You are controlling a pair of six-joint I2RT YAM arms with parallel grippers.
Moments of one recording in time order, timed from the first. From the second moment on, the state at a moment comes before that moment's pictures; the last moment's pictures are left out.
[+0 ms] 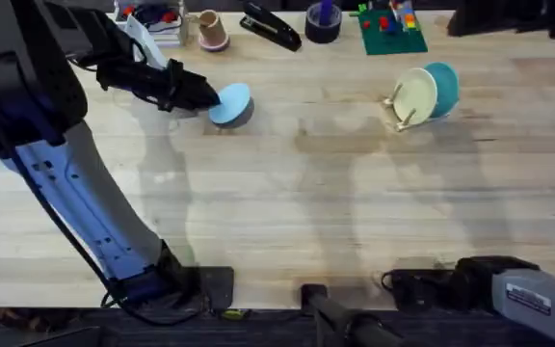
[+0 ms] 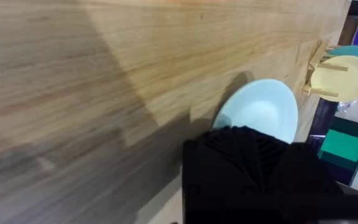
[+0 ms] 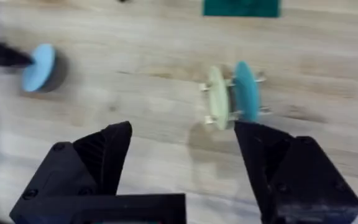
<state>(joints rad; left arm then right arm) 0.31 2.22 1.51 -0.96 0.91 0.23 0.02 1.20 1.49 -1.14 -0.16 -0.03</state>
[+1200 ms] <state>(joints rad) 0.31 2.22 1.51 -0.95 0.91 0.23 0.47 1.81 1.49 -0.65 -0.36 0.37</state>
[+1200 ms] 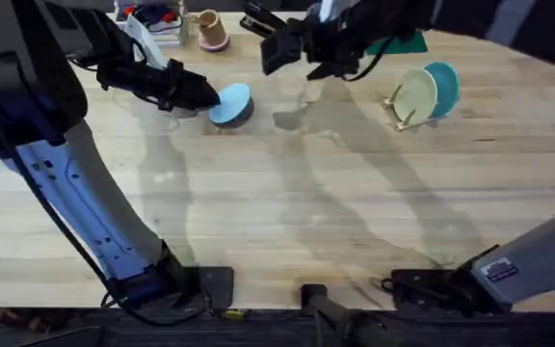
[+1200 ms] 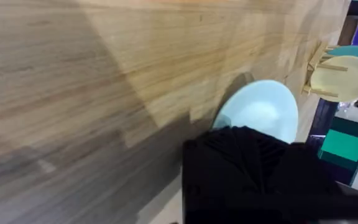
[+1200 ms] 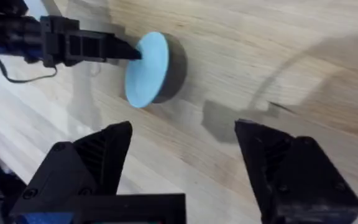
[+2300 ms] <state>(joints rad) 0.31 2.22 1.51 -0.95 0.91 0.23 0.64 2.02 1.49 -0.34 -0.37 0.93</state>
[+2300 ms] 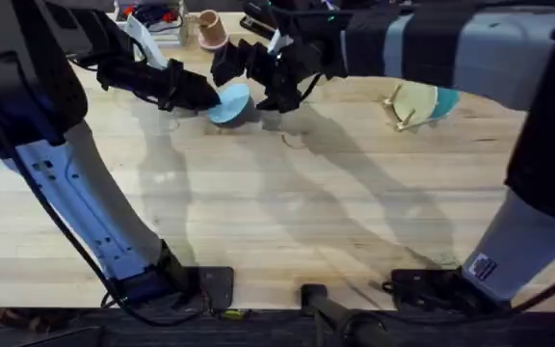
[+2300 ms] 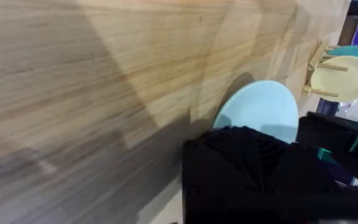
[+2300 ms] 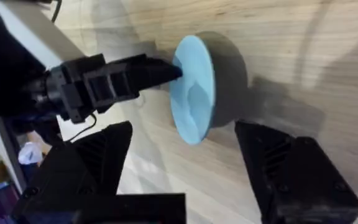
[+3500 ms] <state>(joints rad) 0.31 2.22 1.51 -0.95 0.91 0.23 0.65 2.14 1.50 -0.19 -0.37 1.18</state>
